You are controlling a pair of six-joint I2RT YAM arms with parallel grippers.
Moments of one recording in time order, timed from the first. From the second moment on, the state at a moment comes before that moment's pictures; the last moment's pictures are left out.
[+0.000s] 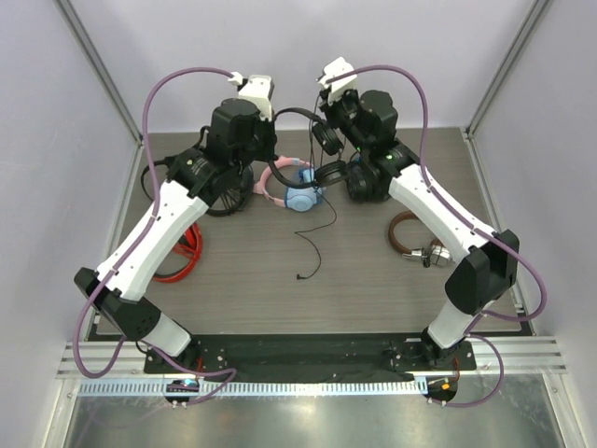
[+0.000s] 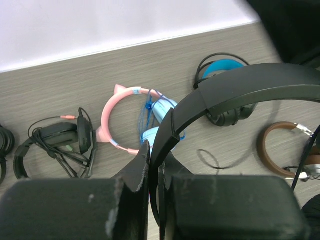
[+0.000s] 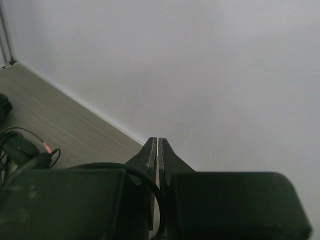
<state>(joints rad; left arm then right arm) -0.64 1.53 1.80 -0.63 -0.26 -0.21 0.54 1.68 1.68 0.11 0.07 -0.36</state>
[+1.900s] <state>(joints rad) -0.64 1.52 1.95 -0.69 -0.22 -0.26 0.79 1.35 0.87 0.51 0.21 0.08</state>
